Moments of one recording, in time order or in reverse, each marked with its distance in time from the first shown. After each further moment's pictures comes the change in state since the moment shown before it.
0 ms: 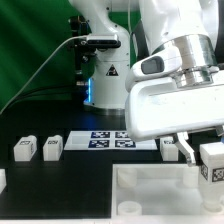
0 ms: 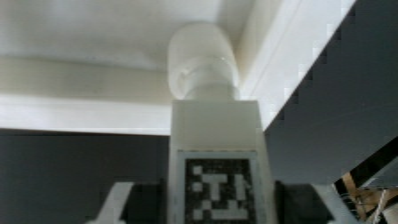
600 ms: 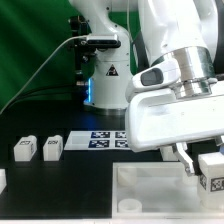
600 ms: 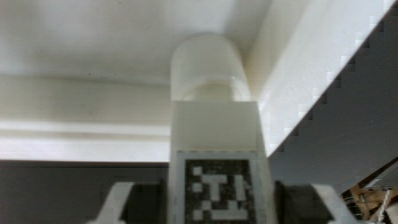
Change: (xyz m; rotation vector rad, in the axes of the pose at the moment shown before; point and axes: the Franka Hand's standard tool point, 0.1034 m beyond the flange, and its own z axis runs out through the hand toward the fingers) arm -0.015 -0.001 0.011 -0.007 0.007 0.015
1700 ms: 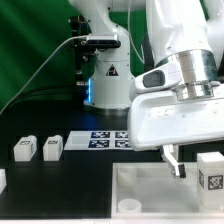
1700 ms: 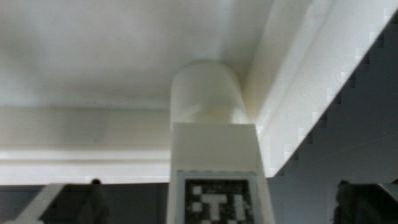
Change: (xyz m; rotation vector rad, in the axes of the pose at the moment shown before) arm -0.006 -0.001 0.001 -0.038 -0.026 0.048
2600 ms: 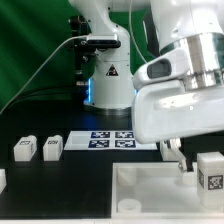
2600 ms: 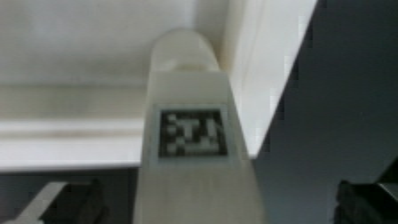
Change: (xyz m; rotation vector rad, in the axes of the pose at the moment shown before) arm 0.013 -0.009 -0.006 0.077 -0.295 0.054
